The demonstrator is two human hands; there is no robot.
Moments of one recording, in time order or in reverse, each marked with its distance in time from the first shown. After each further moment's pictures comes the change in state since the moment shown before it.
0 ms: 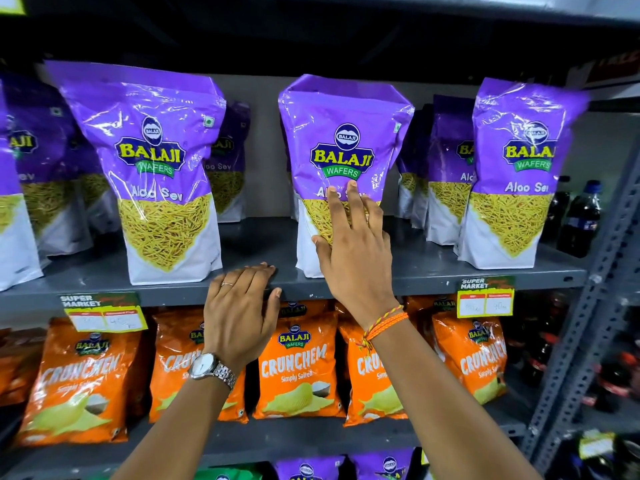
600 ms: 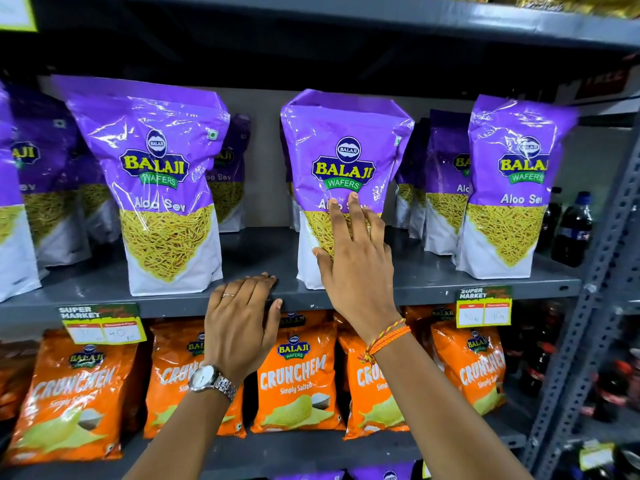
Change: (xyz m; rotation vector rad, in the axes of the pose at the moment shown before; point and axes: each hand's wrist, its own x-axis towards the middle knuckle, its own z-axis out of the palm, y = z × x) left_hand -0.001 -0.003 0.002 0.003 0.024 0.030; right_hand -0.003 -0.003 -0.003 -0.021 0.001 0.009
